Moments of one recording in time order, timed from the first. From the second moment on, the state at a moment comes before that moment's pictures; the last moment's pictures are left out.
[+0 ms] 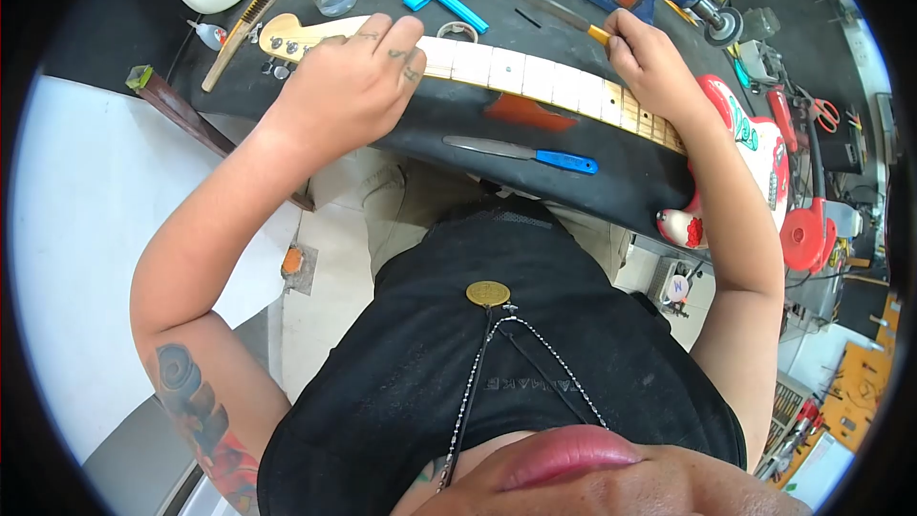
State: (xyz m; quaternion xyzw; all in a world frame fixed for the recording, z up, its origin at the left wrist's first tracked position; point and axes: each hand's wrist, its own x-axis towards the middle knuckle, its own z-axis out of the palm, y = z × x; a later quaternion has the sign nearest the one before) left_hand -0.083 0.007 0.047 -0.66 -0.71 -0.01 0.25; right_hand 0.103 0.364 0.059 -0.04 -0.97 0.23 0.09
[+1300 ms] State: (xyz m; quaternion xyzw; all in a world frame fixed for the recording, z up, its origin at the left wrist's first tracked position) left_hand -0.068 0.008 -0.049 -0.40 -0.74 -0.35 0.42; right_hand 0.080 0.274 0.097 0.21 -0.97 0.09 0.11
